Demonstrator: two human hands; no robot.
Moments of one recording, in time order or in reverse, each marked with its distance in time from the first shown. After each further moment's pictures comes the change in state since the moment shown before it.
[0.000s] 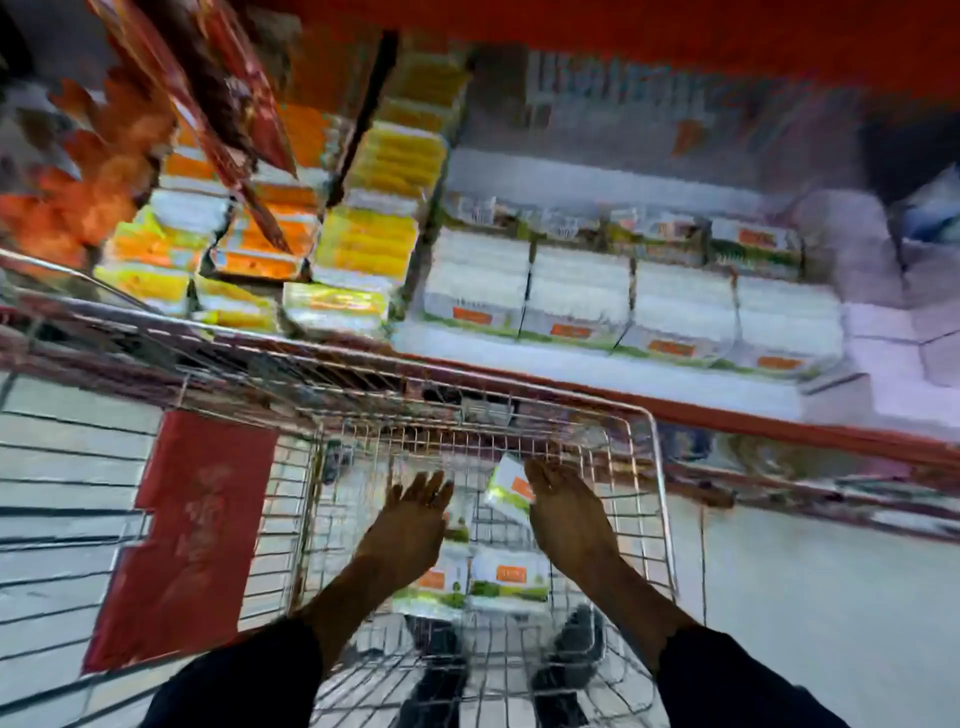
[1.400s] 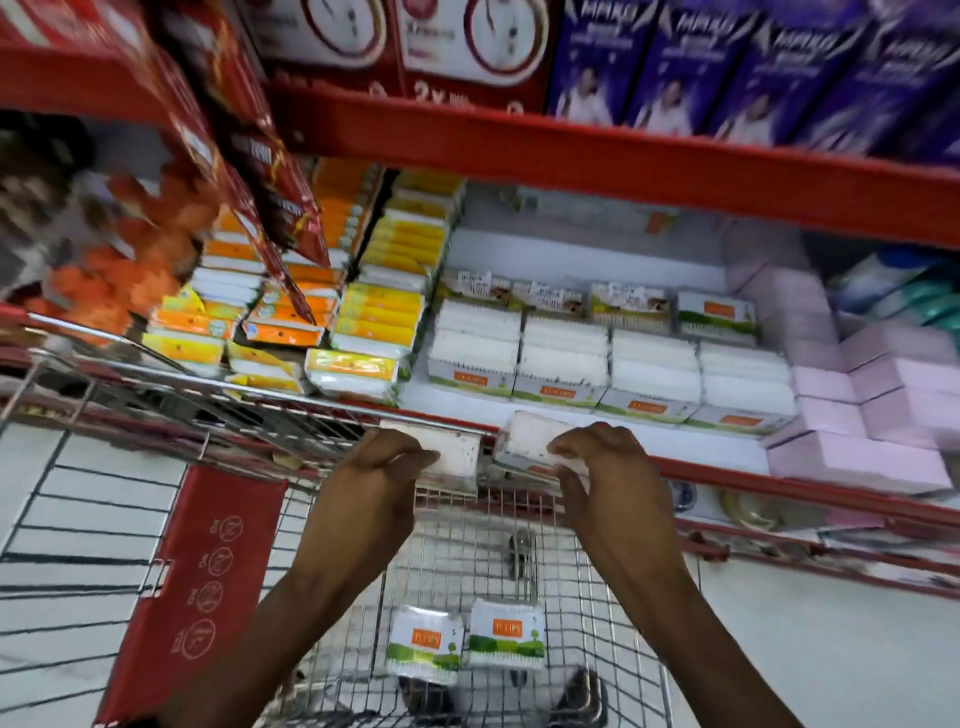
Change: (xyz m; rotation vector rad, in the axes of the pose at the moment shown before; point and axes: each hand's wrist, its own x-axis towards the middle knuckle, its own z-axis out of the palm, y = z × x) left_hand -0.077 0.037 -0.203 -0.183 0.687 0.116; right_hand -0.046 -0.037 -0.210 0.320 0.525 0.026
